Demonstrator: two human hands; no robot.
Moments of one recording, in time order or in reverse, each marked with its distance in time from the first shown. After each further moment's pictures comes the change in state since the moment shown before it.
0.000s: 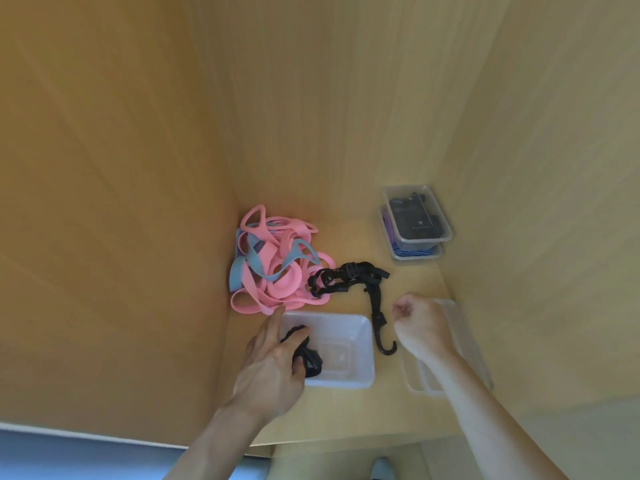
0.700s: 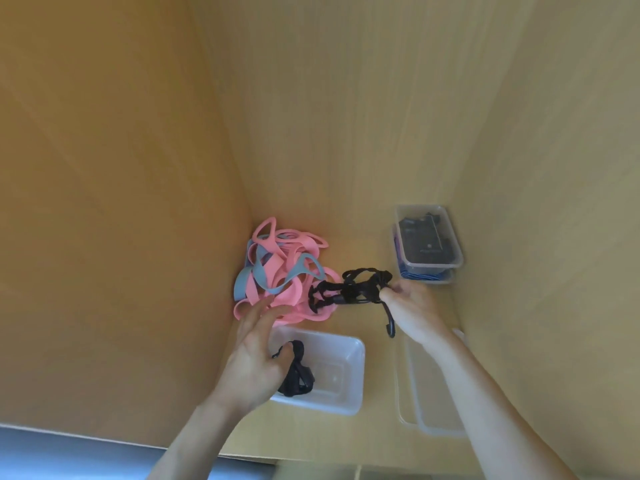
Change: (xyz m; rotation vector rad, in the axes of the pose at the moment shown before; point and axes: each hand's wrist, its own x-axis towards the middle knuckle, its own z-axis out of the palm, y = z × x) left_hand 0.009 0.031 -0.042 -0.384 0.240 -0.074; right_hand 0.056 -0.035 -0.023 0.243 -0.198 -0.009
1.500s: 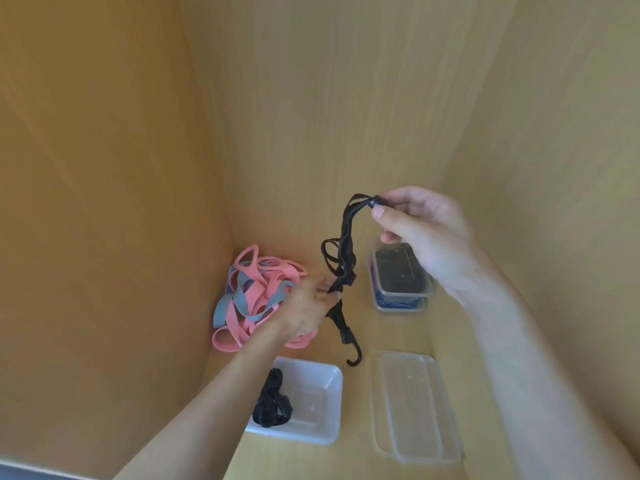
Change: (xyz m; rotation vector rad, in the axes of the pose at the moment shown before) left_hand 0.120 0.089 0.039 -0.349 -0.242 0.003; right_hand -0.062 -0.166 -0.101 0.293 -0.027 -0.537
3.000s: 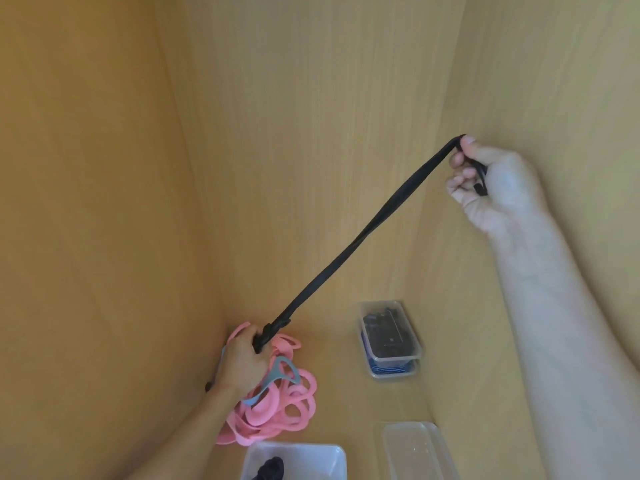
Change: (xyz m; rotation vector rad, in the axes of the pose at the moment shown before) left_hand 0.015 -0.029 -0.089 0.301 0.362 0.006; right_hand 0.070 -0.100 -0.095 0.691 0.463 -0.057
